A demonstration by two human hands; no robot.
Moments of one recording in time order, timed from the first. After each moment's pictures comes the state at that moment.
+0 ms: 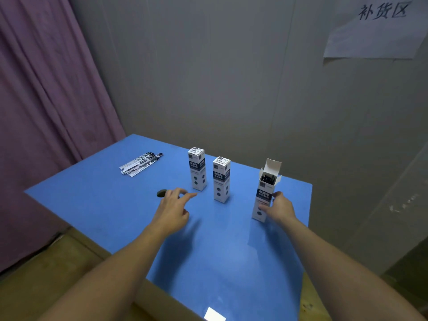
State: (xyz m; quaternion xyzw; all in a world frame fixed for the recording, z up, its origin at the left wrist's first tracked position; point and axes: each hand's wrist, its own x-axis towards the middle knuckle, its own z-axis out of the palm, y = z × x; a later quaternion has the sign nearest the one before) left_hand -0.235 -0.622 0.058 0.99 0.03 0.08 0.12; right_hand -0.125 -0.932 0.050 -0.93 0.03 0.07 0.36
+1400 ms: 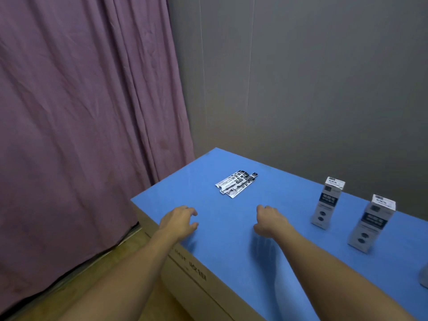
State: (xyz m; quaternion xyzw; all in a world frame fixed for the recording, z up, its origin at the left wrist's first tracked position) left_hand -0.286 -0.232 0.055 0.98 0.15 -0.01 0.10; right_hand -0.152 -0.488 0.069 -0.96 -0.22 0.14 0.03
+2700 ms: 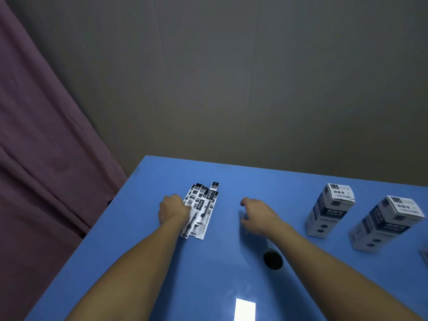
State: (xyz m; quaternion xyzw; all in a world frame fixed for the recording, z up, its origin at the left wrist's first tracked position) left_hand 0.054 -0.209 0.004 0.95 0.23 -0.06 0.18; right_hand 0.025 -0.456 0.028 -0.97 -0.07 0.15 0.15
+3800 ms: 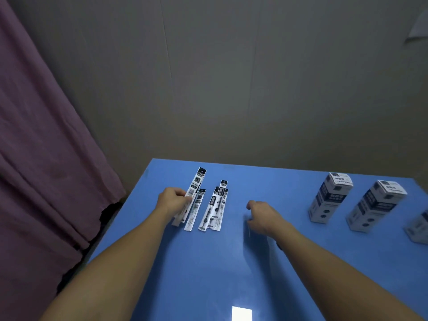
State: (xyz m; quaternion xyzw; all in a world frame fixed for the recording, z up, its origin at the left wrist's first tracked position) left_hand 0.030 -0.135 0.040 0.87 0.13 -0.05 0.46; right_hand -0.018 -0.412 0.035 -0.98 -0.01 0.16 0.13
